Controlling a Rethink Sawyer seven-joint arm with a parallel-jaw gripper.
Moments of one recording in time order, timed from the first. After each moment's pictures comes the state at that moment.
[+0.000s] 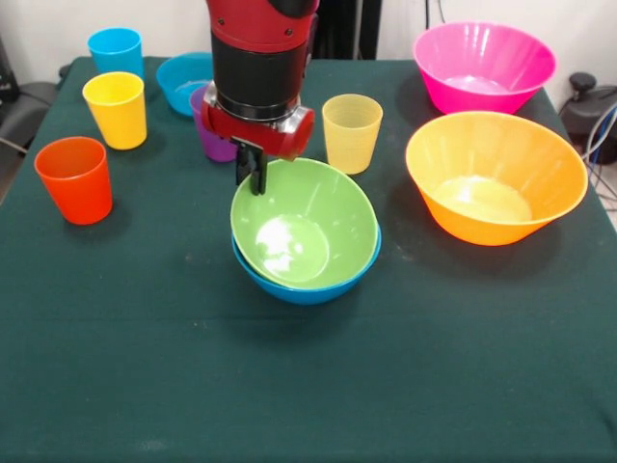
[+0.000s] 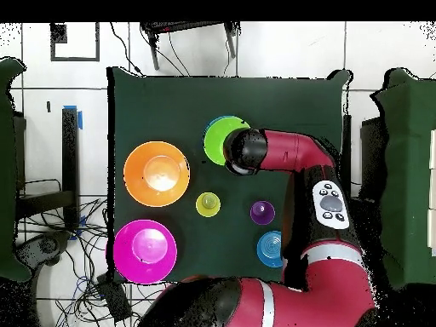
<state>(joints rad) -0.37 -0.47 0.09 1.39 -0.27 0.68 2.07</state>
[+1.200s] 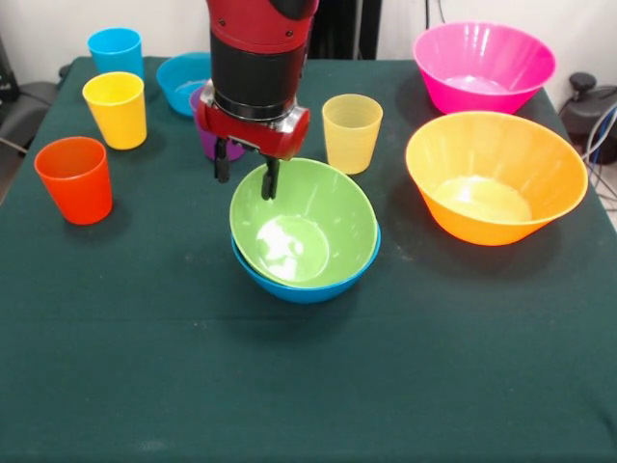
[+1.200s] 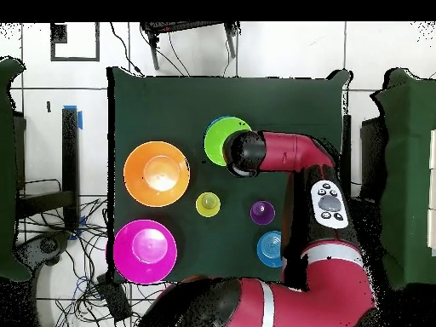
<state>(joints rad) -0.37 -0.48 0.09 1.39 -0.31 0.68 2.07</state>
